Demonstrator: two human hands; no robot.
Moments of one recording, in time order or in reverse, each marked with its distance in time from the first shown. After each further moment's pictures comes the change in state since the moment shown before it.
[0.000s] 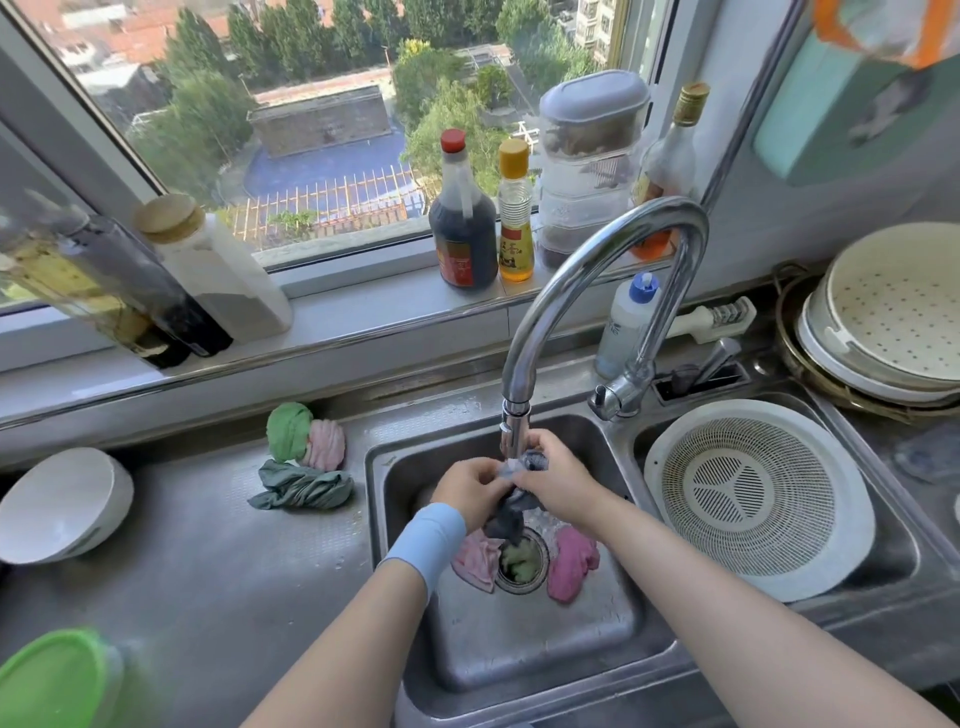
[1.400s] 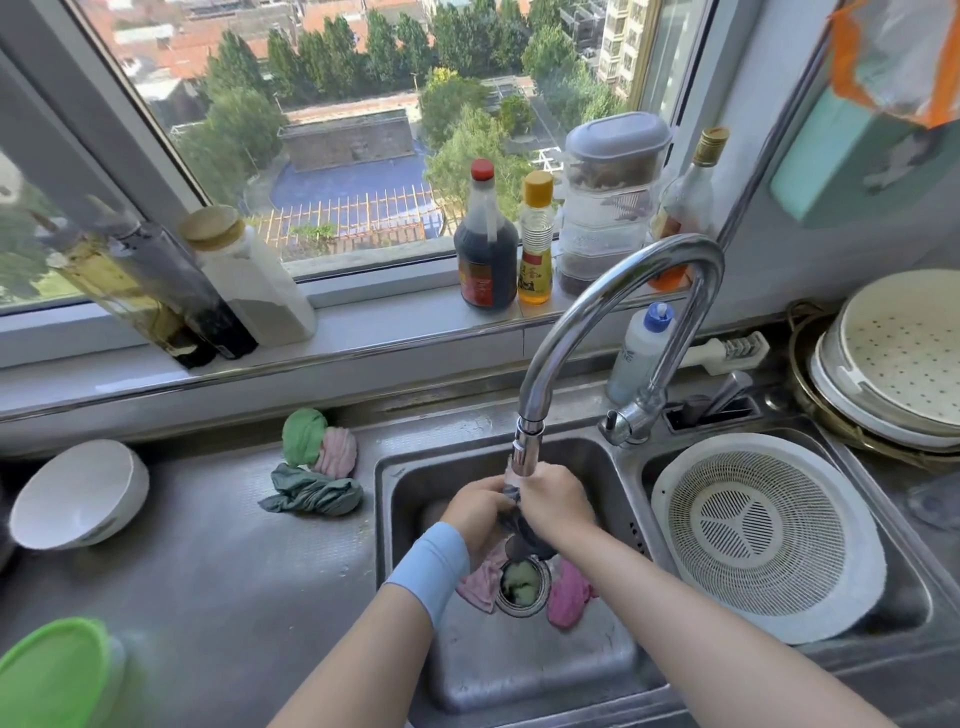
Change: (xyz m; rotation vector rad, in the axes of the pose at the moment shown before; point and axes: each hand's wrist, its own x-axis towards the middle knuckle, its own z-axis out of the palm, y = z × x) left_hand -0.023 0.023 0.007 -0.747 -0.140 -0.140; right_hand 0.008 -0.009 0.023 -0.495 0.244 0.095
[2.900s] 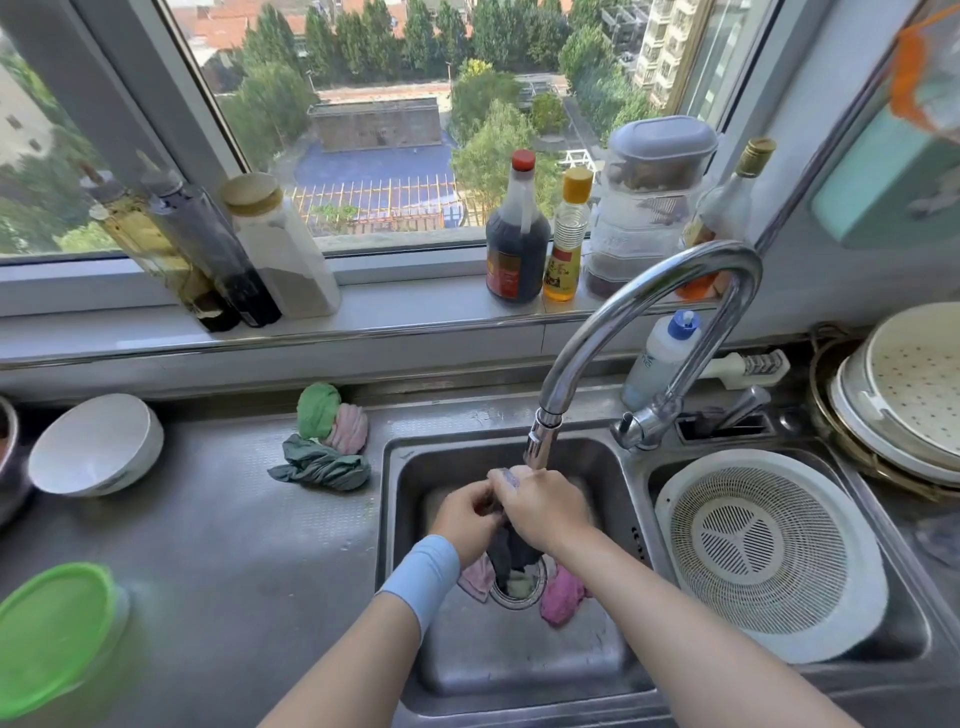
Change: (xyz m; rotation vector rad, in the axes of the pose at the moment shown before) left_hand -0.003 -0.037 -0.031 0.418 0.211 0.241; right_hand -0.005 0.001 0.013 -0.459 -0.079 -0.366
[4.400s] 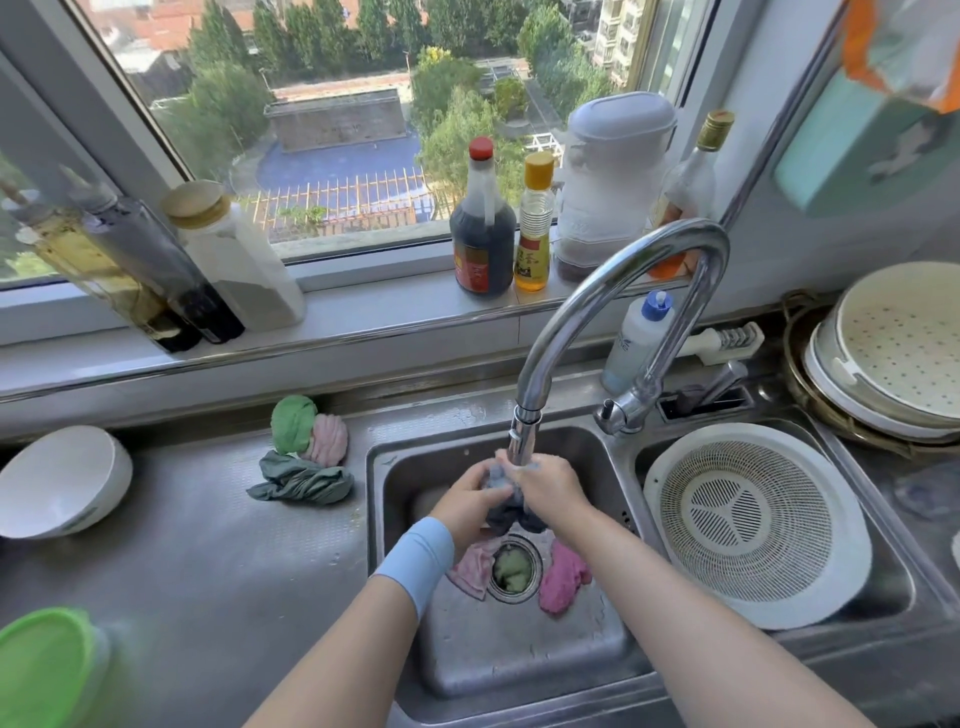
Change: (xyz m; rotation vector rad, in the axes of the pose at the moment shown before) left_hand 0.012 0.031 0.011 -0.389 -0.172 -0.248; right_hand 0.010 0.017 -0.006 0.816 0.025 0.360
